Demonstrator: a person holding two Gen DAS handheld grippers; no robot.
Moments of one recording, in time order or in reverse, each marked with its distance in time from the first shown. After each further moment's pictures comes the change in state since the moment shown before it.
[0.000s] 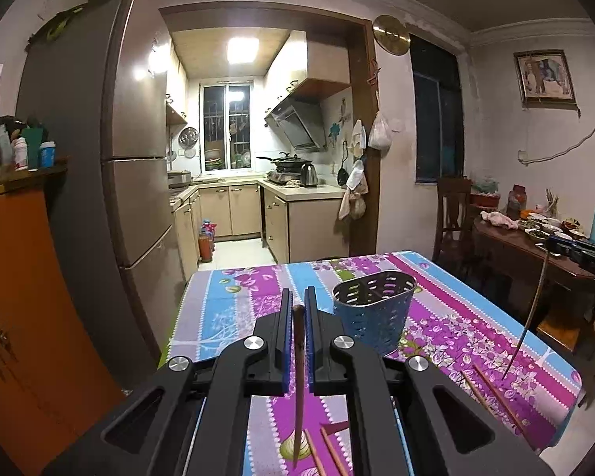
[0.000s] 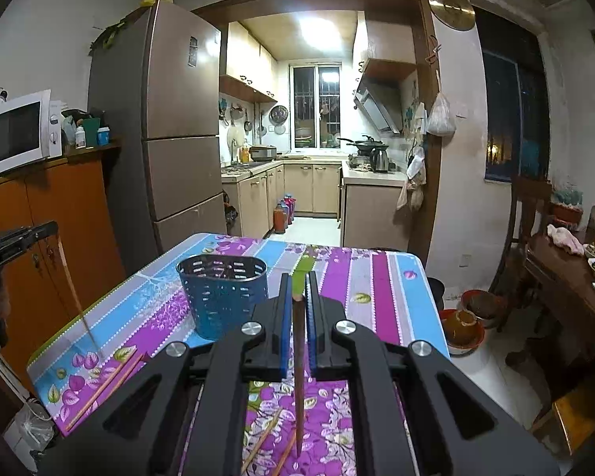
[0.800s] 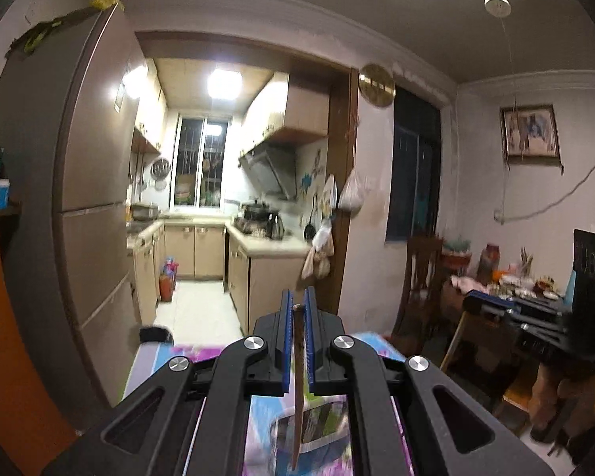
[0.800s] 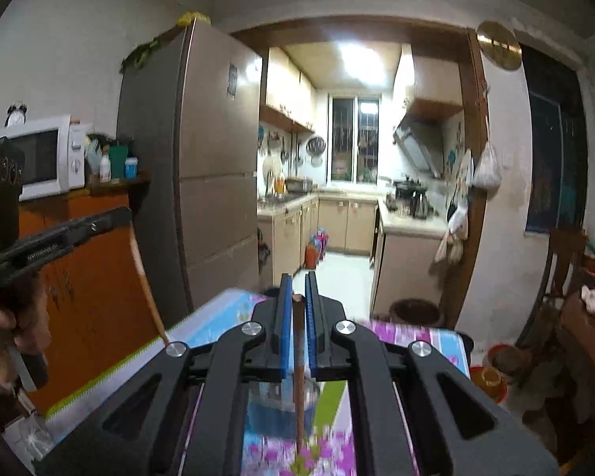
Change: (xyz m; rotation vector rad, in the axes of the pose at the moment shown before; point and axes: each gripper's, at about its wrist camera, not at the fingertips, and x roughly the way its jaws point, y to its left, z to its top) left arm 0.060 -0.038 0.150 -0.071 -0.175 -0.116; right arm 0.059 0.058 0.141 -0.069 -0.122 0.110
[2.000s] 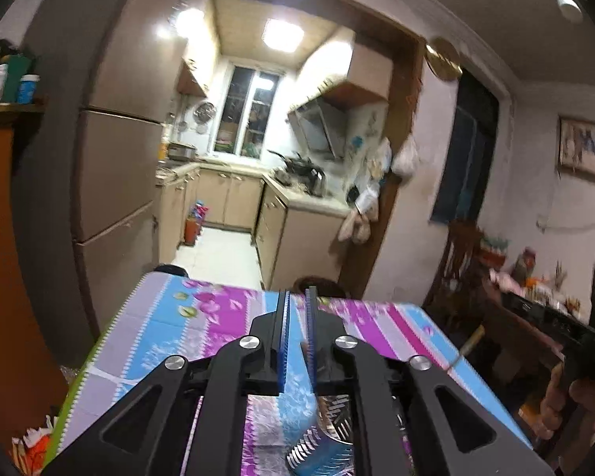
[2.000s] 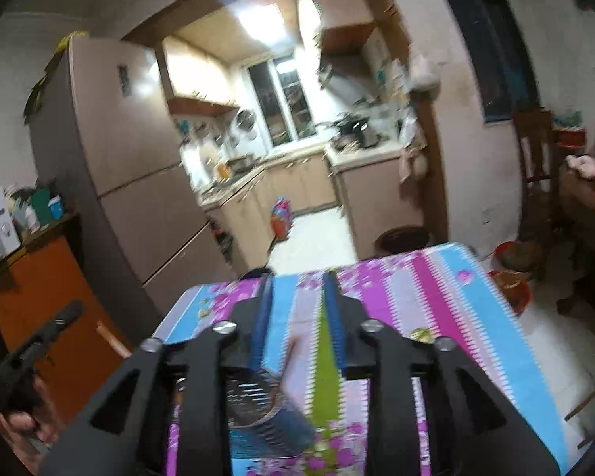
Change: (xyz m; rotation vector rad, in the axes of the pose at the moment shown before) left arm 0.080 0.081 -0.106 -0.204 0.130 0.132; right arm 0.087 -0.078 -0.092 0.371 0.105 -0.144
